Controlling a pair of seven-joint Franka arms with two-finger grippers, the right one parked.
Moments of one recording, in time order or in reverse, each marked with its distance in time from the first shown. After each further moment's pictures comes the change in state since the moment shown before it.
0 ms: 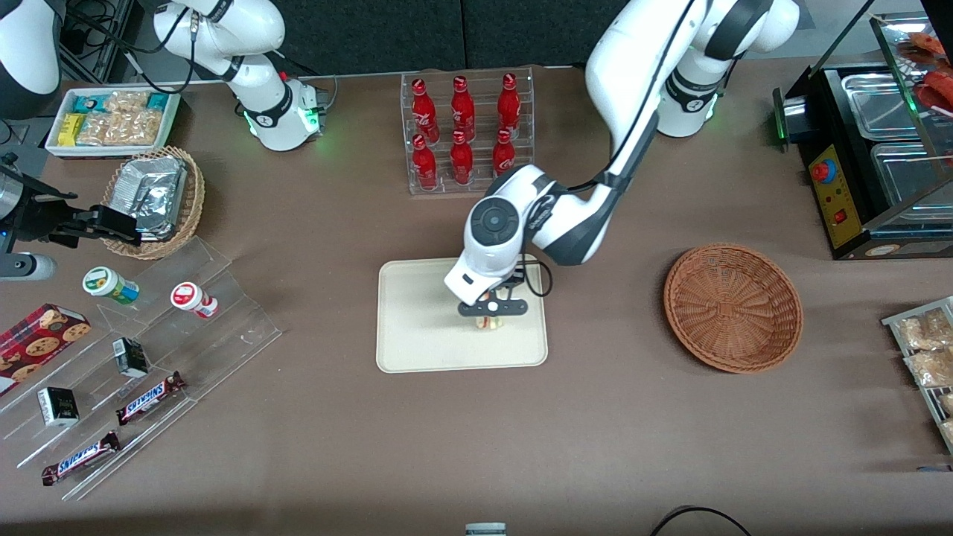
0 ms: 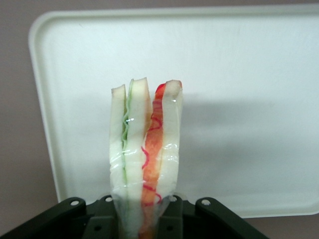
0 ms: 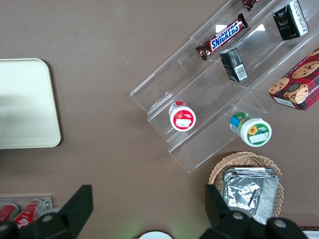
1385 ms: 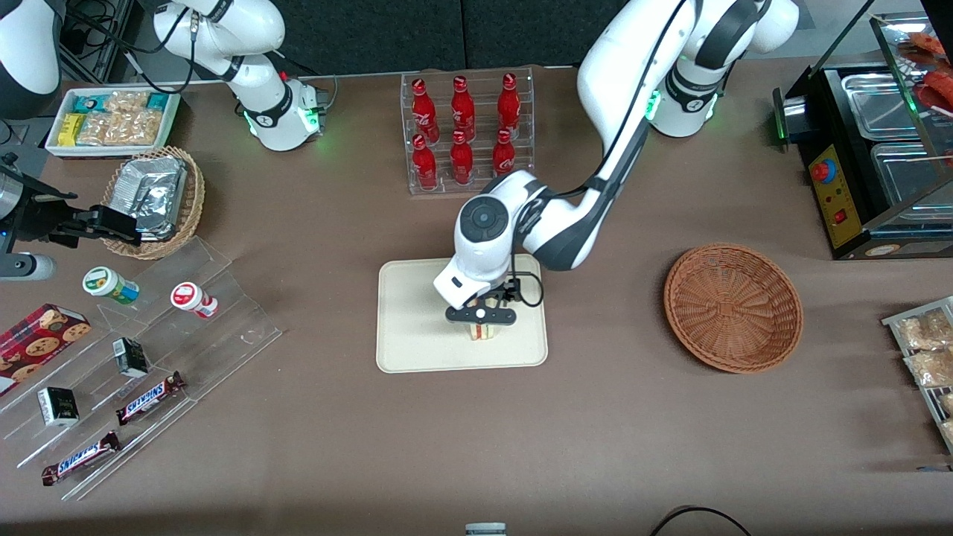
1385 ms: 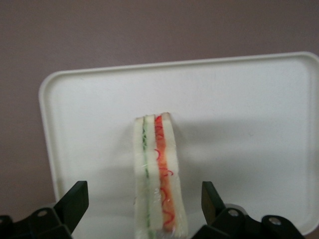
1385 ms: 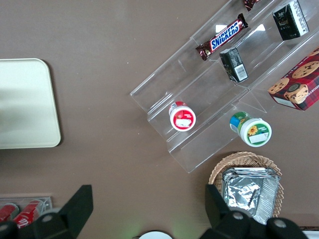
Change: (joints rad) arm 0.004 -0.018 0.024 0.068 0.065 0.014 0.012
